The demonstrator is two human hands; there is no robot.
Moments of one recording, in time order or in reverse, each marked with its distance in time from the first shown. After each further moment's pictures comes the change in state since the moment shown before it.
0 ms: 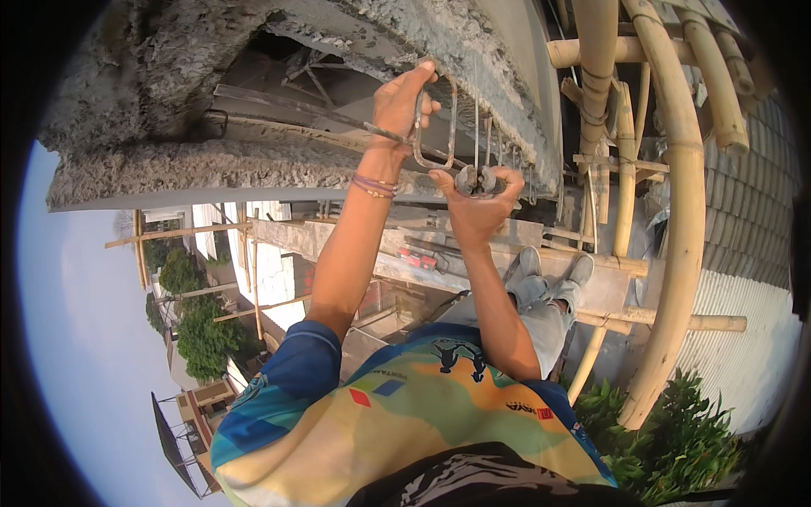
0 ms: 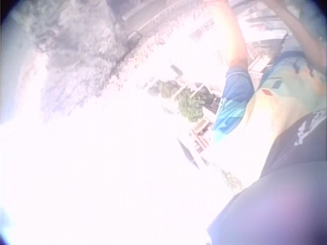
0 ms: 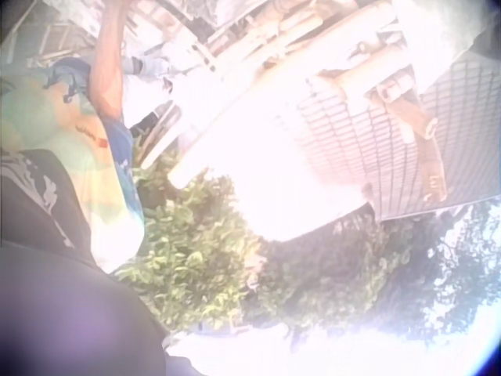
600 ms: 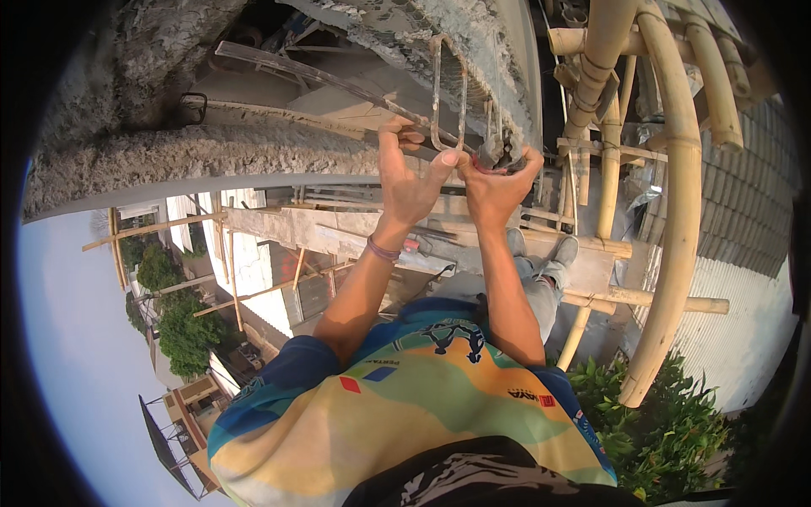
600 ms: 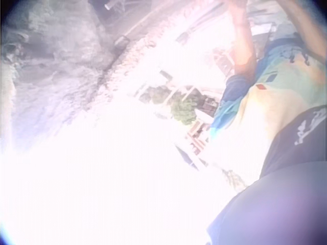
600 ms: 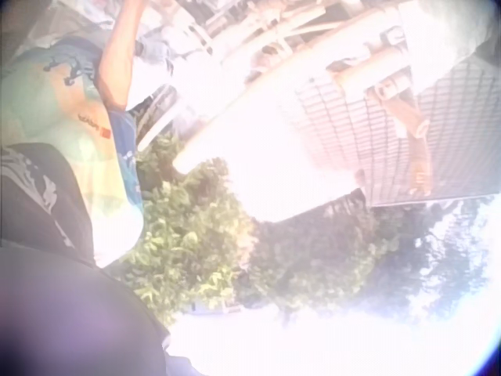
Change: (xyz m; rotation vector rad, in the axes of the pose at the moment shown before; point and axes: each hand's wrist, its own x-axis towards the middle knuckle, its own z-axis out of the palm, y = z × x) left_hand -0.081 -0.067 -0.030 0.410 0.133 0.821; right_hand 0.010 -0.008 -0.004 0.010 -0.091 0.316
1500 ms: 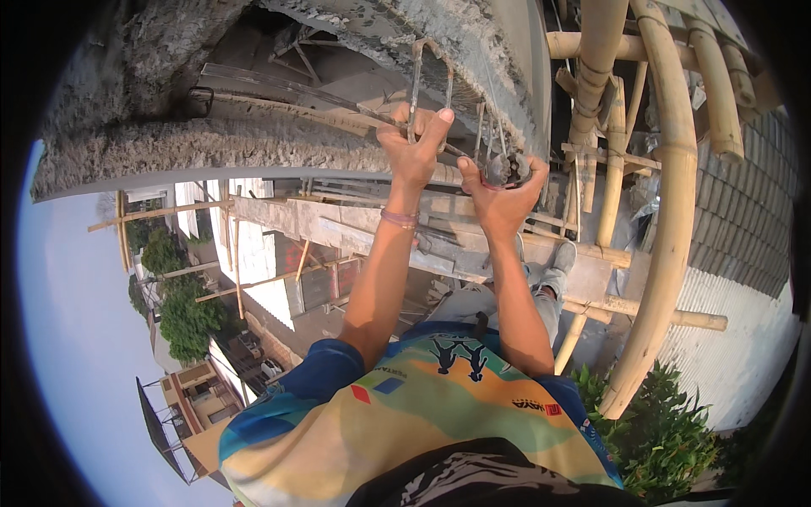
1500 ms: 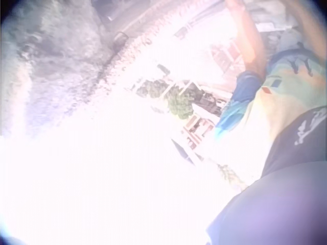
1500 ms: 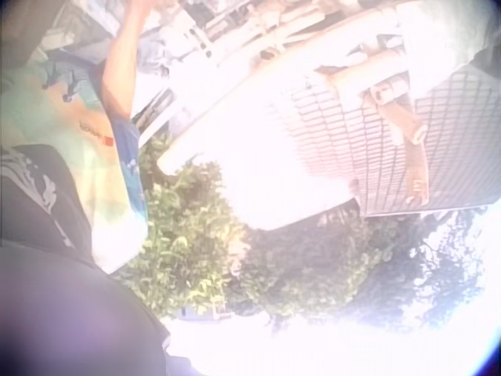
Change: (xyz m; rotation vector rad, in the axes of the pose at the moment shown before) left_hand 0.021 0.003 0.048 -0.588 0.153 -0.380; right_hand 0.020 0.008 -0.042 -0.084 -0.052 -0.145
